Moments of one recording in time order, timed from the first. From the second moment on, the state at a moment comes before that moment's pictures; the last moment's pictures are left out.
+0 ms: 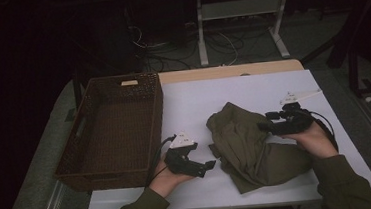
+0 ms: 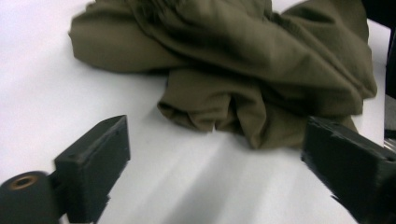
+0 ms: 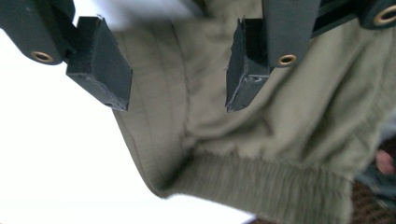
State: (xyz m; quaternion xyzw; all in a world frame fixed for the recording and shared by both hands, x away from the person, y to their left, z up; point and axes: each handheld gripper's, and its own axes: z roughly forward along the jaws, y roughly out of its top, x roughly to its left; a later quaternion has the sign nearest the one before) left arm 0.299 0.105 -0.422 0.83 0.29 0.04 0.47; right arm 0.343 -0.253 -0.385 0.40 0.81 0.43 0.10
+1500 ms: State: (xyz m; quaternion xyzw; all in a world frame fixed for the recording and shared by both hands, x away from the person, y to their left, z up) left arm 0.340 0.083 -0.421 0.84 0.32 0.08 0.44; right arm 0.345 -0.251 -0.436 0.43 0.82 0.37 0.02
